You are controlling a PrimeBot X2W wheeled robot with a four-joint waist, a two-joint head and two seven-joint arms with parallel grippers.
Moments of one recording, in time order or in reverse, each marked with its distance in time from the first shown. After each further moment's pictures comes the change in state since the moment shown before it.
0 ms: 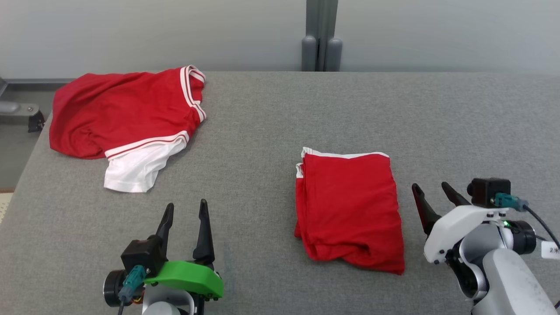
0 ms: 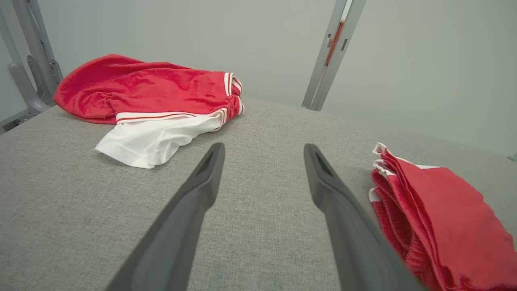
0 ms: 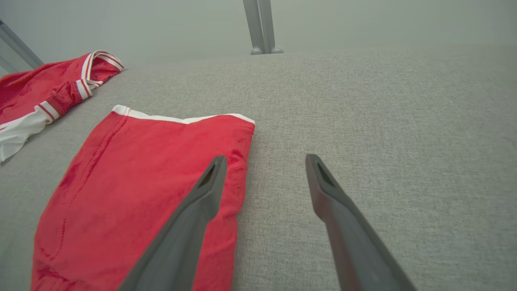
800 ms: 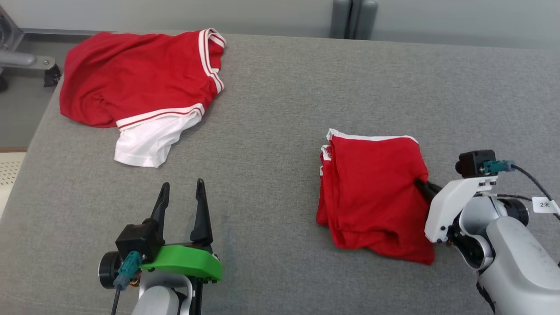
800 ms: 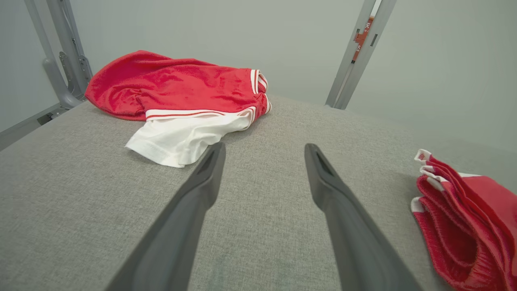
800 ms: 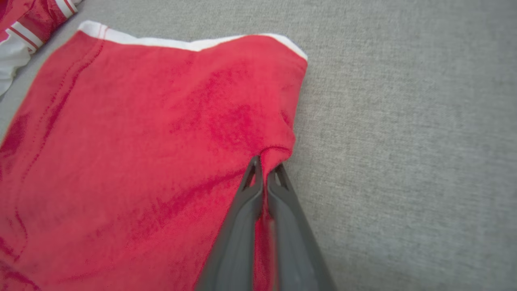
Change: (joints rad) left arm -0.043 0.000 0.002 -0.044 0.012 0.010 0.000; right arm -0.175 -0.131 0.169 0.174 0.233 0.000 0.189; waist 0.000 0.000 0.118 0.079
